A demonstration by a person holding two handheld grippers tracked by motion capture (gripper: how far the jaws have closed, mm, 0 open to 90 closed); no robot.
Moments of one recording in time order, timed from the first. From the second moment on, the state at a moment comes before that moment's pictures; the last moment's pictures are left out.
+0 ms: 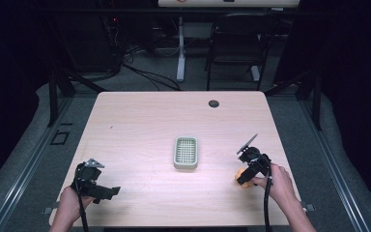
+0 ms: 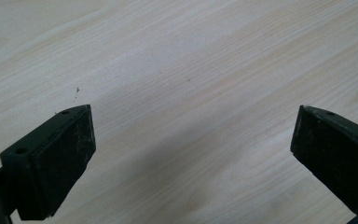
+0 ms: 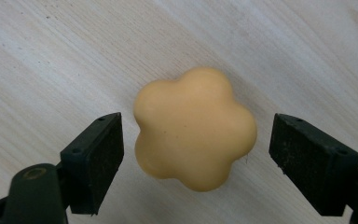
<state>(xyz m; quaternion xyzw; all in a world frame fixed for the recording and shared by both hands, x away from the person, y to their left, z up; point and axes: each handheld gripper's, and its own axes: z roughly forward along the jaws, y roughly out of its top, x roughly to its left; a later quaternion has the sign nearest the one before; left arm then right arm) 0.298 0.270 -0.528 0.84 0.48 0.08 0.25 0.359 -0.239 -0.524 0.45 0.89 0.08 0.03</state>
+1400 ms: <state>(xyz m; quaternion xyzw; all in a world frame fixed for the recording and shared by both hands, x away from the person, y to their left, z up) 0.297 0.271 -0.528 0.84 0.48 0.08 0.25 0.361 -0.240 -0.533 0.46 0.88 0.08 0.02</state>
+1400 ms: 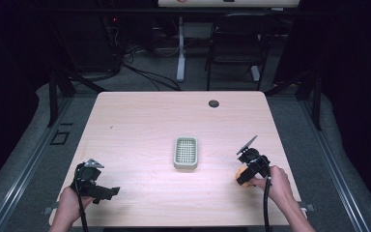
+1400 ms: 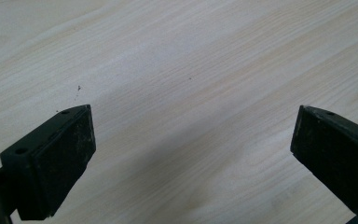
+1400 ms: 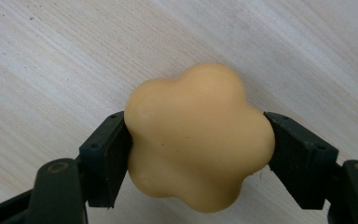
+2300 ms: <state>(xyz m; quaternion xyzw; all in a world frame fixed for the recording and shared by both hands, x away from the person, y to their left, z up) 0.298 0.271 -0.528 0.84 0.48 0.08 0.25 0.358 -0.237 -0.518 0.46 0.88 0.09 0.03</state>
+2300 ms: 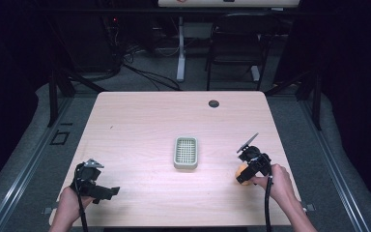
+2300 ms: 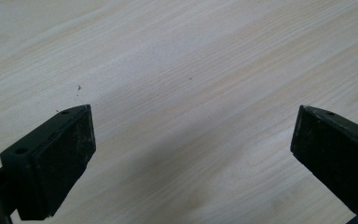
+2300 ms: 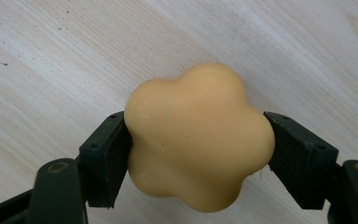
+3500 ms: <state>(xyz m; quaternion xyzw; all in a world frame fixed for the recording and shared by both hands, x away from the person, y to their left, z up) 0.297 0.272 -0.528 0.83 0.49 0.08 0.25 0.368 -0.213 -0.492 0.43 0.90 0.09 0.04</state>
